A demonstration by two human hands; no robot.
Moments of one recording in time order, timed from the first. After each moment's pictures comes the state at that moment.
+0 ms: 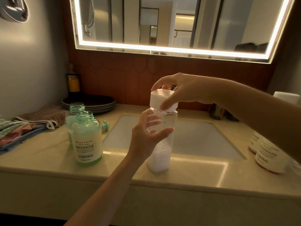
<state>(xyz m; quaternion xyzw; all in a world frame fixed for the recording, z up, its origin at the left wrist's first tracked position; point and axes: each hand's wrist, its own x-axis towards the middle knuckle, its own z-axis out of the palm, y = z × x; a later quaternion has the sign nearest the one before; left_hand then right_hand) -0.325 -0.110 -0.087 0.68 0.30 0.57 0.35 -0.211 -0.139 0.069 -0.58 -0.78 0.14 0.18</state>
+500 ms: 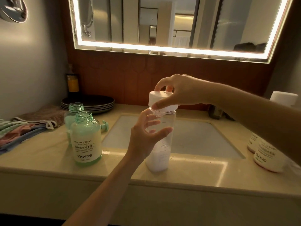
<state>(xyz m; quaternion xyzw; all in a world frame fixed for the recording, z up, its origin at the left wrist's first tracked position) -0.325 -0.109 -0.086 0.68 0.31 0.57 0.34 -0.212 -0.138 0.064 -0.59 -0.79 -0.01 0.15</state>
